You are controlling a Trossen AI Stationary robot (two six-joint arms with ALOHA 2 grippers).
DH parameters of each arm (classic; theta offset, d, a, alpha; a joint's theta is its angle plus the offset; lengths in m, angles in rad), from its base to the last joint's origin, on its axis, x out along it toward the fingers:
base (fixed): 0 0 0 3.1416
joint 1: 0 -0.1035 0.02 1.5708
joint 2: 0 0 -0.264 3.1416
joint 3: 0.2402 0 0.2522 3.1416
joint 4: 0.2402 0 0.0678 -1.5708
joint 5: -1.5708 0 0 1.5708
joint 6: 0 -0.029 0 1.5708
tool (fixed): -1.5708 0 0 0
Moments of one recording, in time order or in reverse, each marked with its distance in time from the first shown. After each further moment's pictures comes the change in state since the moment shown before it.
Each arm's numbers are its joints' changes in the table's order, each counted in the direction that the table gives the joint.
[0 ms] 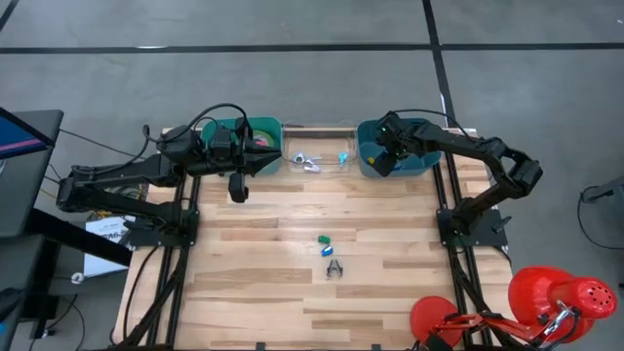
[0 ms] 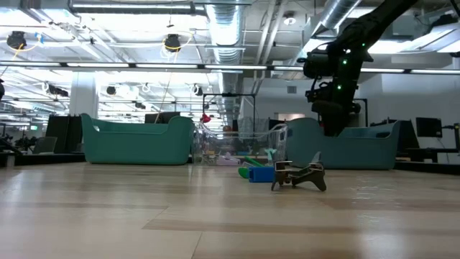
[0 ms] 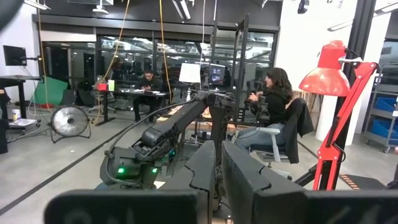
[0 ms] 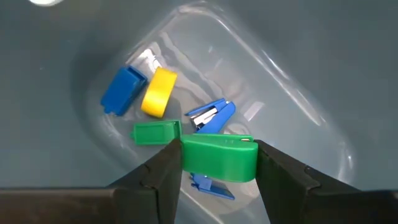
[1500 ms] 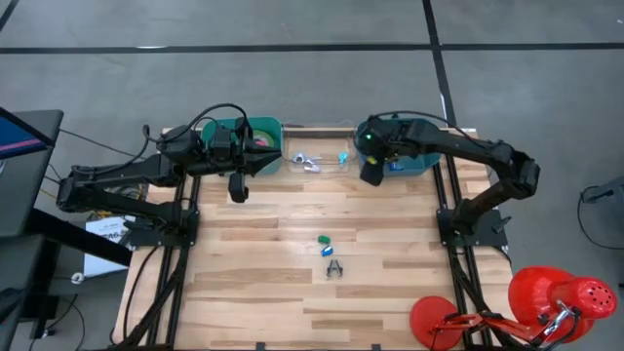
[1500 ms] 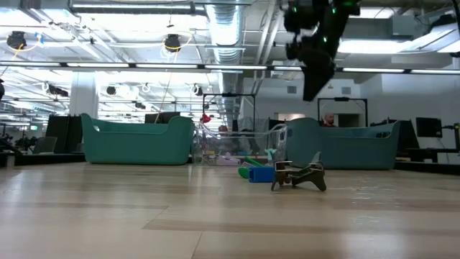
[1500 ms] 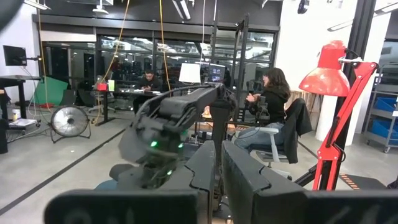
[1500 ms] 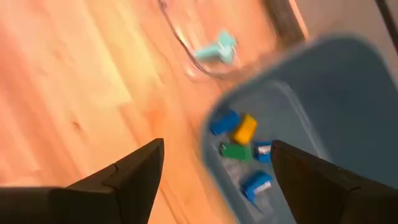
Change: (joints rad) left arm 0.000 0.000 0.000 0.000 0.000 0.000; right arm -0.300 -0.004 0.339 0.316 -0.007 0.000
